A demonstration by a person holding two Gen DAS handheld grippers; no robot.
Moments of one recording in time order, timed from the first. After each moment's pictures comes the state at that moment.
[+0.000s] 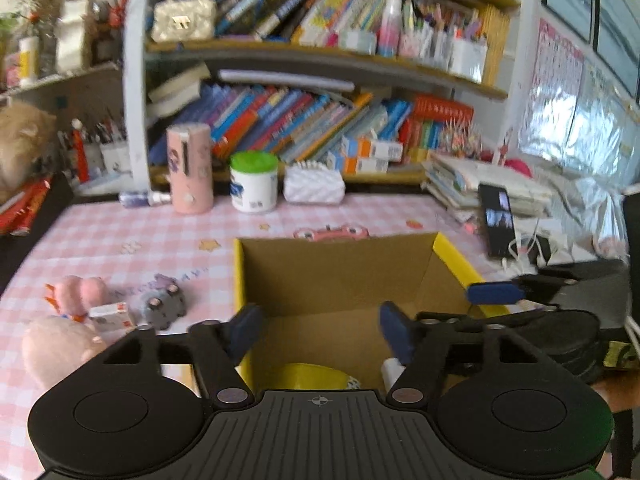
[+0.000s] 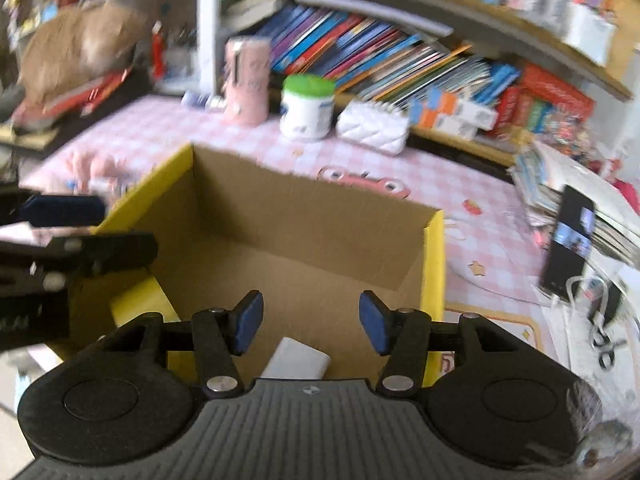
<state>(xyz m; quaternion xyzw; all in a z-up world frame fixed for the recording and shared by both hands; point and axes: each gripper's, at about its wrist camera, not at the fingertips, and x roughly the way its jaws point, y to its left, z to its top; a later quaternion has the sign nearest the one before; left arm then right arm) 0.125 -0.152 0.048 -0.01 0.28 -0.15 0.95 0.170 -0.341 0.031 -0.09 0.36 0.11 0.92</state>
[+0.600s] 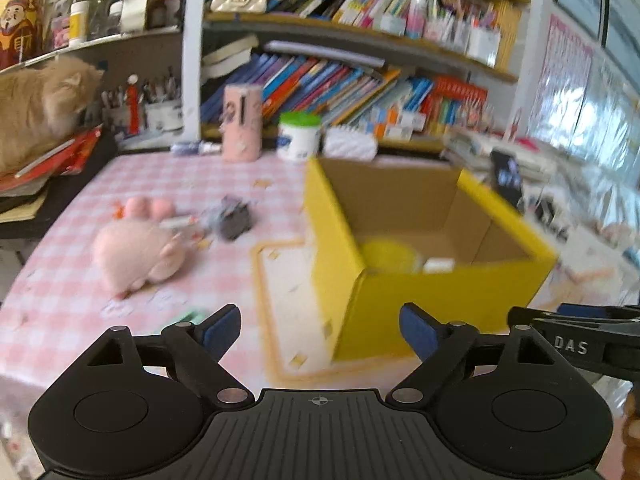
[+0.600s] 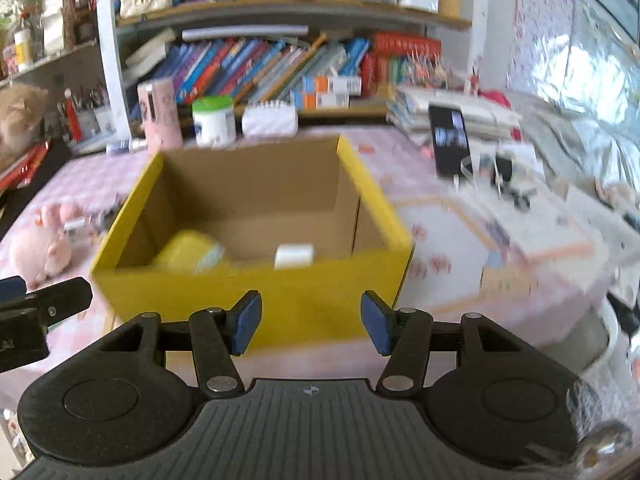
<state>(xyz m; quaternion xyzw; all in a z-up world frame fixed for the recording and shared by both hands) 0.043 -0.073 0.009 -0.01 0.32 -0.13 0.94 0.023 -0.298 0.024 0.03 0.34 -0.08 0.94</state>
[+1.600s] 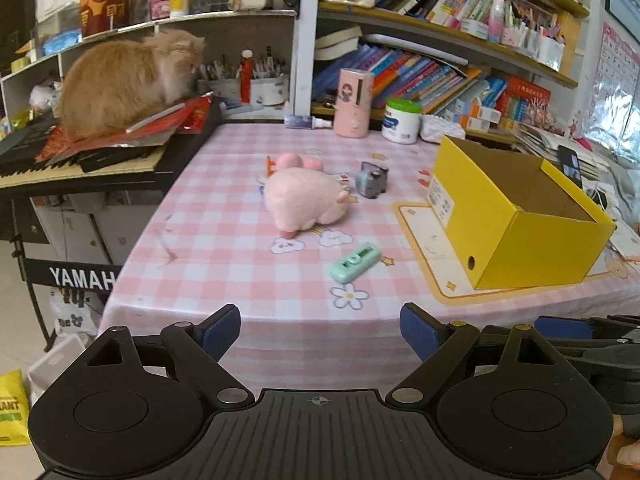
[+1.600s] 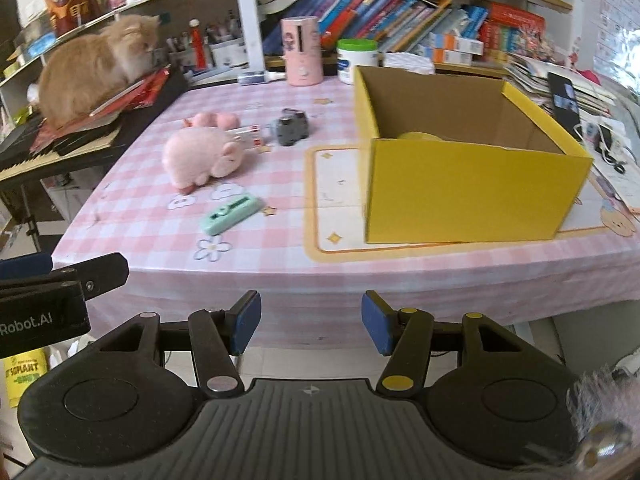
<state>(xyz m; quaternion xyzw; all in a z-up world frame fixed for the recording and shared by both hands) -0.017 0.074 0.012 -0.02 0.34 -0.05 0.94 -0.025 -0.127 0.002 0.03 0.39 0.04 0.92</state>
